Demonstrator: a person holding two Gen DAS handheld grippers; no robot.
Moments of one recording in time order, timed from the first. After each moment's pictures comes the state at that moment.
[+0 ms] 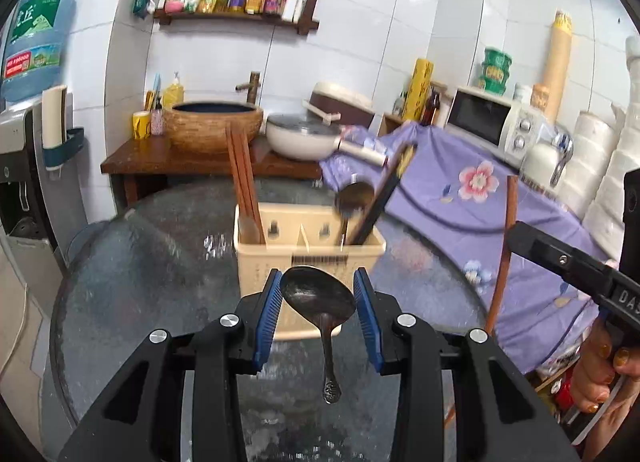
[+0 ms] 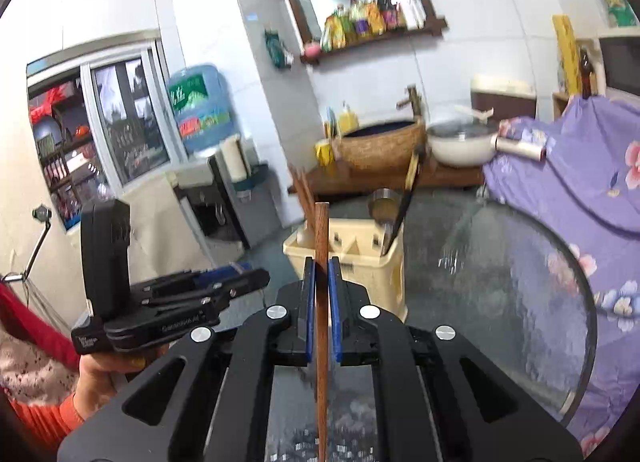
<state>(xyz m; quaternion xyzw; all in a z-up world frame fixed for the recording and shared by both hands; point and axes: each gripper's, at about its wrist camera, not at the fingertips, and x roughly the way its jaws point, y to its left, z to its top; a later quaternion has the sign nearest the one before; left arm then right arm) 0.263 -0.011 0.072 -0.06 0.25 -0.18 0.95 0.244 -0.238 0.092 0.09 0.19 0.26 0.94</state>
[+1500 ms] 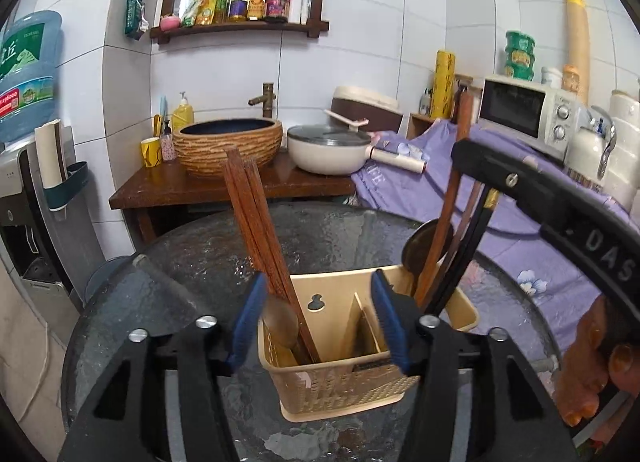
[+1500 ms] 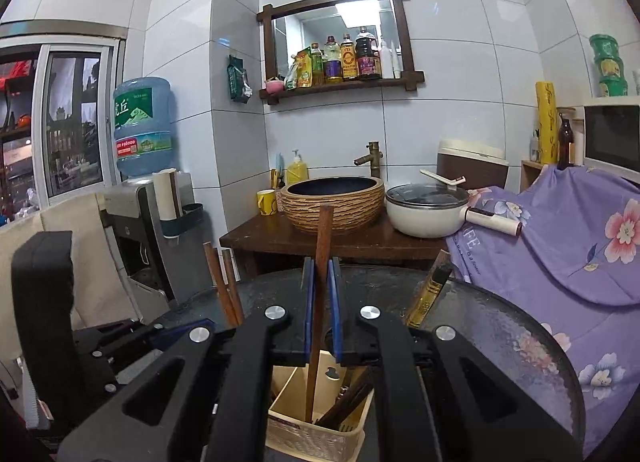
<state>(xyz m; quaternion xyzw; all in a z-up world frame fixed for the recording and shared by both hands) 0.354 -0.016 0.056 0.00 0.24 -0.13 0.96 0.361 -0.179 0.085 0.03 0.12 0.16 0.98</state>
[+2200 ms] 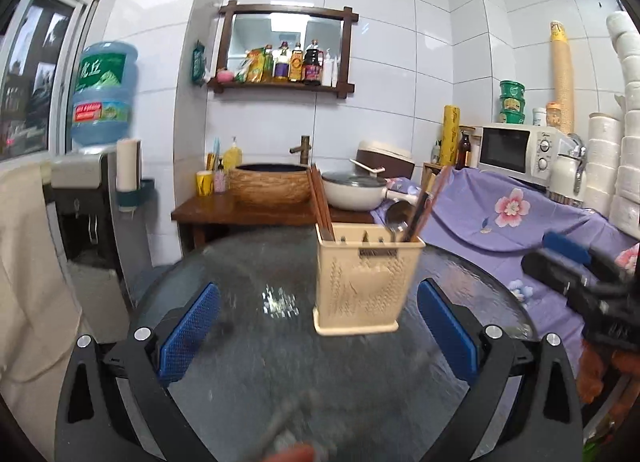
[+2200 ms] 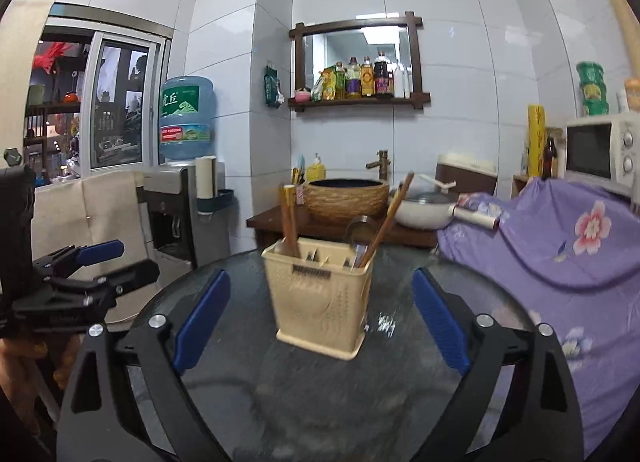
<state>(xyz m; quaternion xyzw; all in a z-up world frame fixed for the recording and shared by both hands) 0.146 0.035 0.051 -0.02 0.14 -0.08 0.99 0.145 -0.218 0.036 0.01 0.10 0.18 0.98</state>
